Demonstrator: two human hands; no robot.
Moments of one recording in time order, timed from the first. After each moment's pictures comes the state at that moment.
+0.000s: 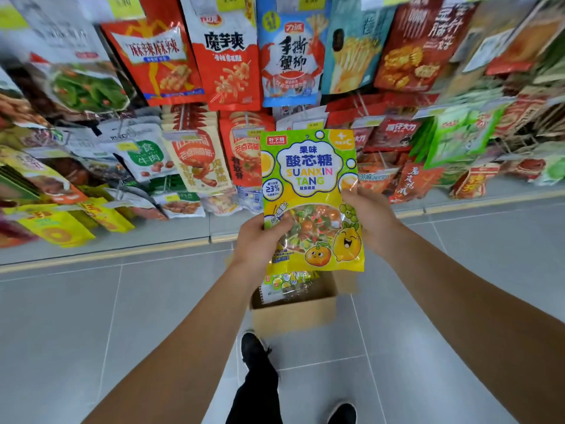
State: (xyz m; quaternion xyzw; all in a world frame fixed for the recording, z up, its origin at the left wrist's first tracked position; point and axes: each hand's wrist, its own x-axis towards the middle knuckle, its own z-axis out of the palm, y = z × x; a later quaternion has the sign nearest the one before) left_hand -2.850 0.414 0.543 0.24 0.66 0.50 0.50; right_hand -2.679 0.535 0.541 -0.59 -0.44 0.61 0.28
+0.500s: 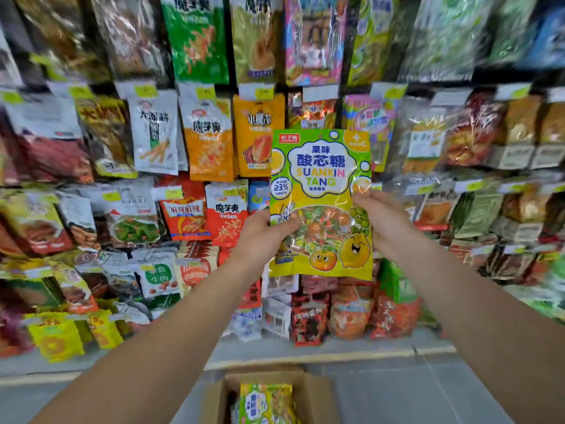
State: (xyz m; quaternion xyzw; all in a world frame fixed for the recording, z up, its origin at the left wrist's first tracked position) left_hand -2.748 0.456 0.801 0.46 0.60 0.58 0.32; right_hand -2.566 0.562 0.828 -0.42 -0.53 0.56 0.48
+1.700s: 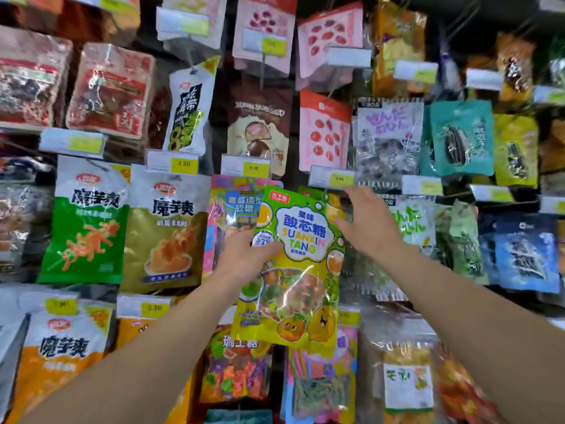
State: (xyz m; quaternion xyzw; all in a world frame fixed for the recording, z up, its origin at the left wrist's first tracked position) left_hand -2.758 0.833 1.066 0.55 0.51 0.66 0.06; right_hand -2.554 0.932 1.135 -0.35 -0.78 -0.18 0.48
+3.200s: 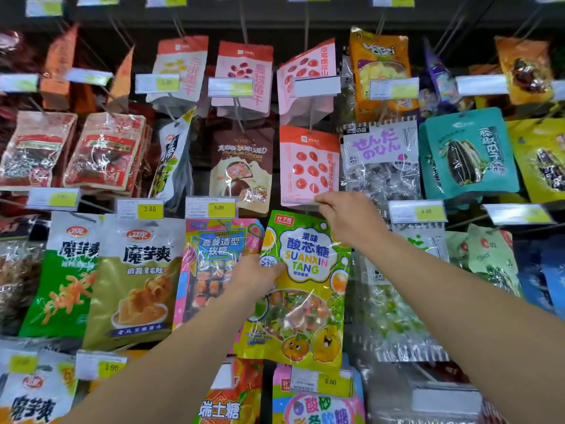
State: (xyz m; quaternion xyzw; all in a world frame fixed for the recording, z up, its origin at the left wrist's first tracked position) left_hand -2.701 0.925 1.117 0.47 0.59 0.65 0.04; right_hand -2.536 1.004 1.210 -0.23 -0.81 -0.16 0.52
